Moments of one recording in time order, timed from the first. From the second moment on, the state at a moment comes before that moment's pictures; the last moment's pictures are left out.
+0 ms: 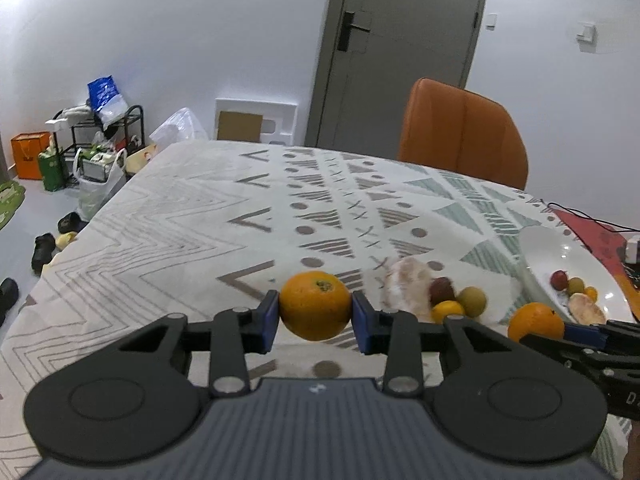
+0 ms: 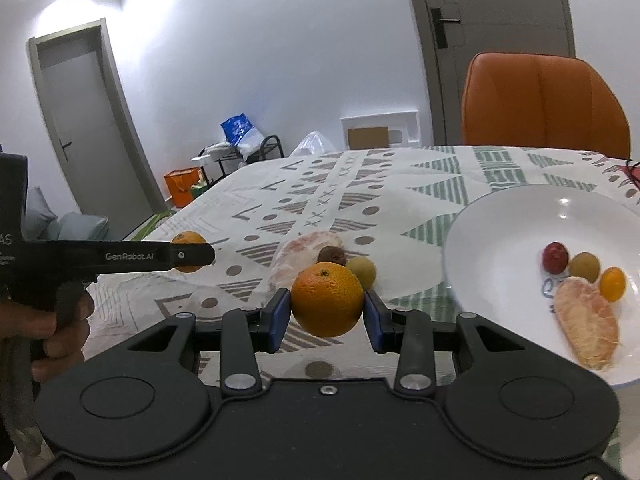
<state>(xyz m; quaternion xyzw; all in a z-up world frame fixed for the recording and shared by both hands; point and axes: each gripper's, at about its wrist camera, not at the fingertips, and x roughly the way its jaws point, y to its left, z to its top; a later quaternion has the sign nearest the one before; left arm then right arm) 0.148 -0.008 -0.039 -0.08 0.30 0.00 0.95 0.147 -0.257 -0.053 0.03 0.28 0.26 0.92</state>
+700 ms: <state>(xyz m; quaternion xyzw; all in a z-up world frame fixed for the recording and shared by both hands) 0.151 -0.075 -0.026 -0.04 0.29 -0.05 0.95 0.145 -0.318 -0.052 0.07 0.26 0.22 0.94</state>
